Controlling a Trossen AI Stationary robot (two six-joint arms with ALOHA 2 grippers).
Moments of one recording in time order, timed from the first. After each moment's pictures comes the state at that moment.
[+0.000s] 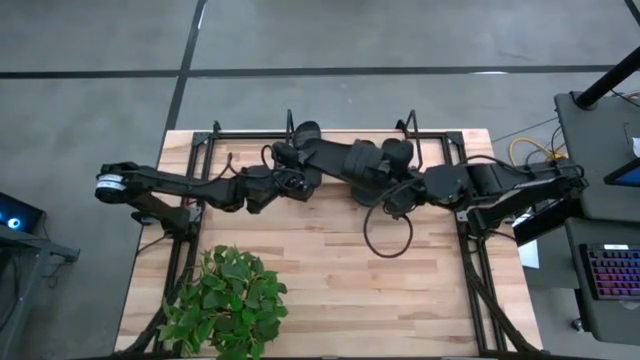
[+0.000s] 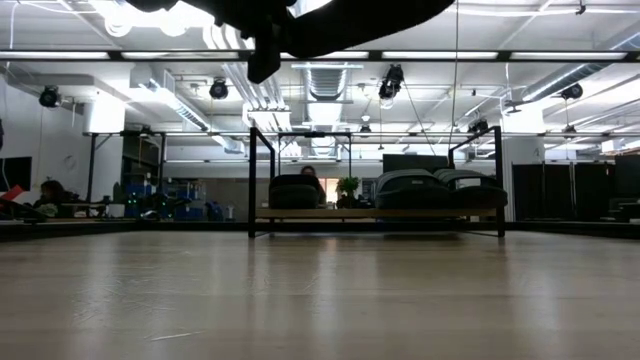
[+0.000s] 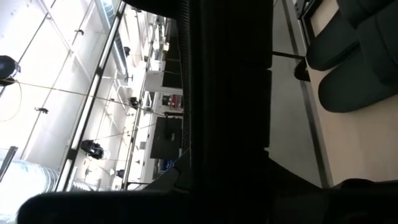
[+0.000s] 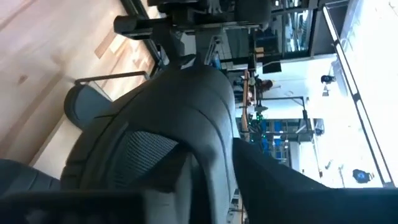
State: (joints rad) left arm -0.01 1.38 0.94 0.46 -0.76 1.39; right arm 0.21 1.21 1.32 -0.50 0.69 -1.13
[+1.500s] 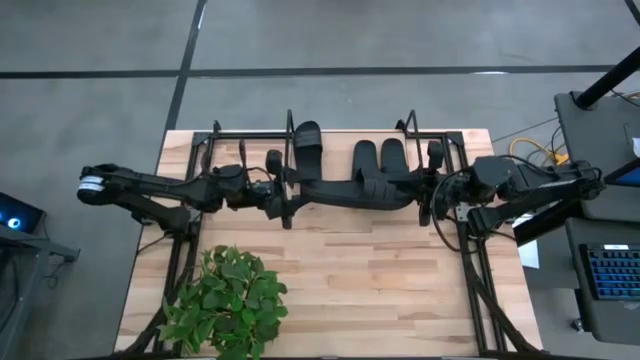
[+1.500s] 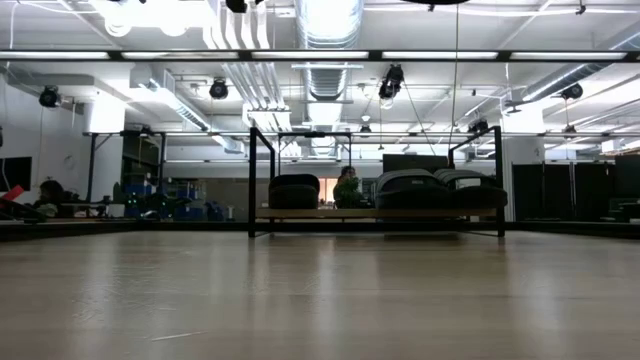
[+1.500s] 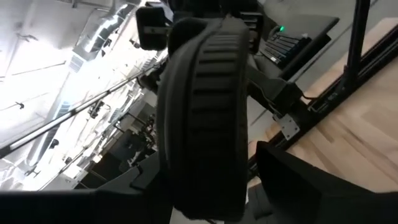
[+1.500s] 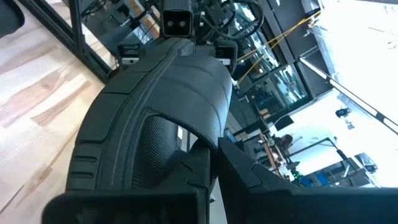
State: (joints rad) left arm -0.03 1.19 0.85 0.46 -0.14 0.91; right arm 0.20 0.87 1.02 -0.25 0.33 -0.92
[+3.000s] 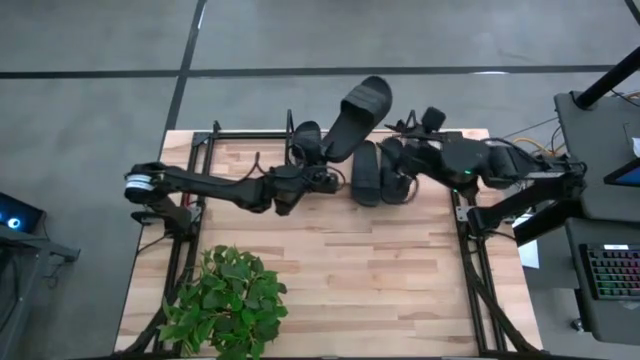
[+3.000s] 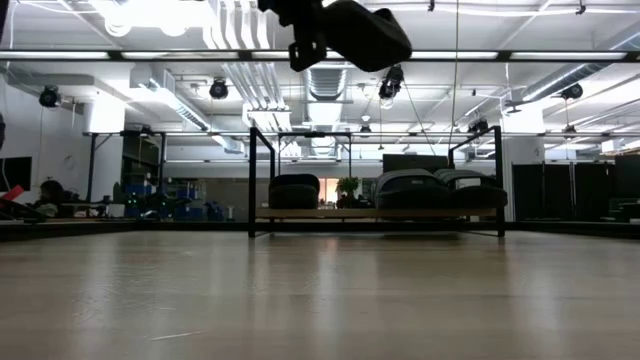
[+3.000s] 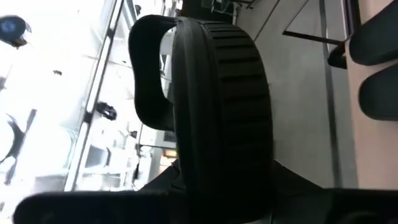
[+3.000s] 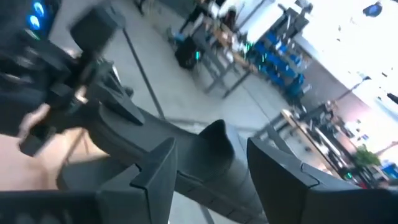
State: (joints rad) left arm -0.01 1.62 1.23 0.47 -0.98 1.41; right arm 0.15 1.22 1.53 -0.58 0.84 -0.45
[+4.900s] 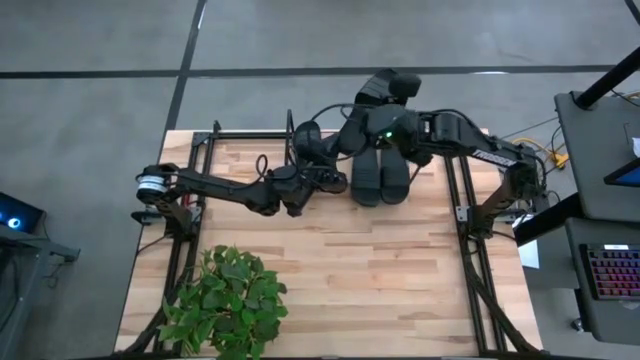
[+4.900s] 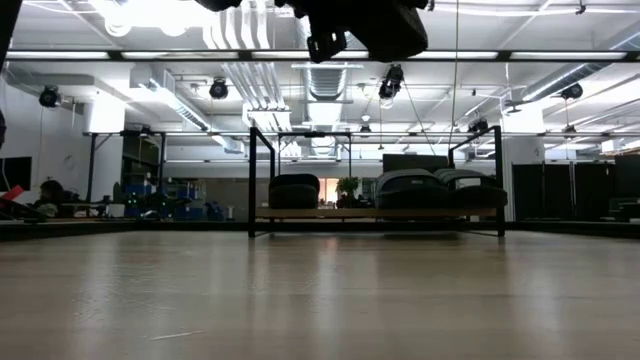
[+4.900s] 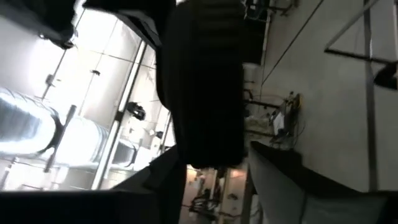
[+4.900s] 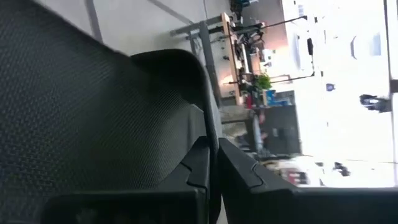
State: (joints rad) left arm -0.02 1.71 1.27 0.76 -0.97 1.59; right arm -0.13 1.61 1.94 -1.02 1.09 -0.65
